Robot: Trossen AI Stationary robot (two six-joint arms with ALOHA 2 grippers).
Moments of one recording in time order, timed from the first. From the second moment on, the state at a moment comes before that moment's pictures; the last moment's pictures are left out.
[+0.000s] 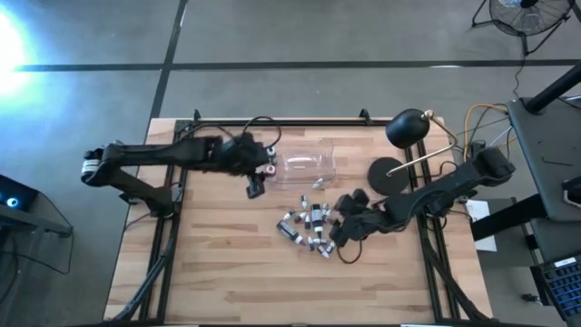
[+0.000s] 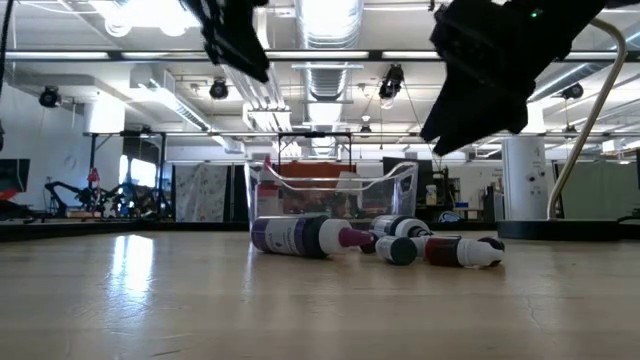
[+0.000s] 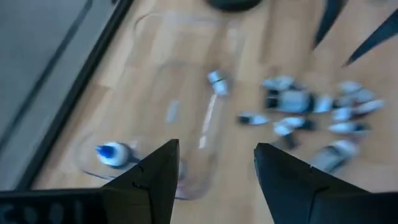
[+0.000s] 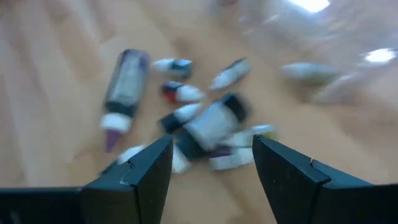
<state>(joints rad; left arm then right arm) 0.08 1.29 1.24 -0.71 -0.18 -0.09 0.37 1.46 0.83 -0.31 0.51 0.86</state>
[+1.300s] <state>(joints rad) -0.52 0.96 0.70 -0.64 -0.68 -0.69 0.38 2.11 1.43 -0.50 0.42 1.02</state>
